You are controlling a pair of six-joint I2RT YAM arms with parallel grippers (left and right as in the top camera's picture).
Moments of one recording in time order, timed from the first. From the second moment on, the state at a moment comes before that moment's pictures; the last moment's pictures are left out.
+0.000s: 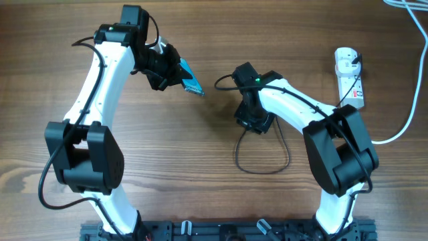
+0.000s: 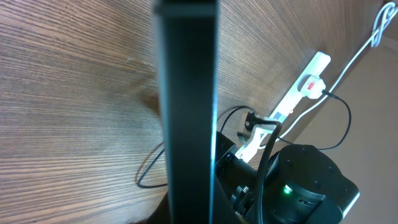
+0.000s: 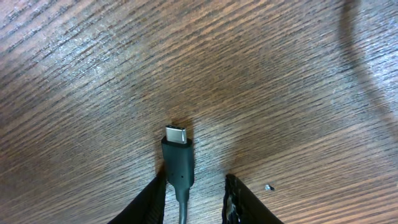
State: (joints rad) left arm -0.12 1.94 1.70 -1.14 0.67 -0.67; right arm 0.50 2.01 1.31 -0.89 -0.06 1.00
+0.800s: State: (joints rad) left arm -0.12 1.94 1.70 -1.14 0.67 -0.67; right arm 0.54 2.01 1.31 -0.88 -0.02 1.02
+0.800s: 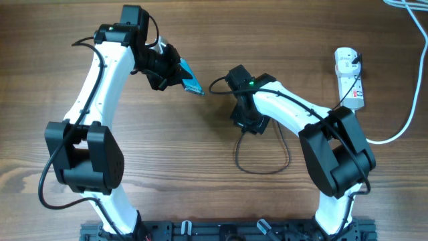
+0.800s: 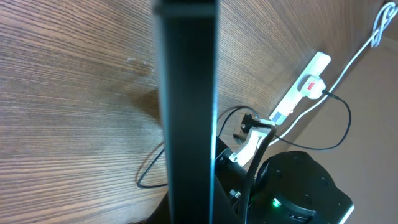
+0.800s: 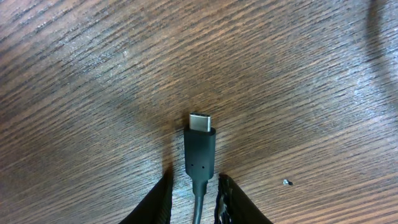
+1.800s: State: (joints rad) left arm -0.12 1.94 1.70 -1.14 0.67 -0.67; right arm 0.50 2.01 1.31 -0.87 -0.04 0.96
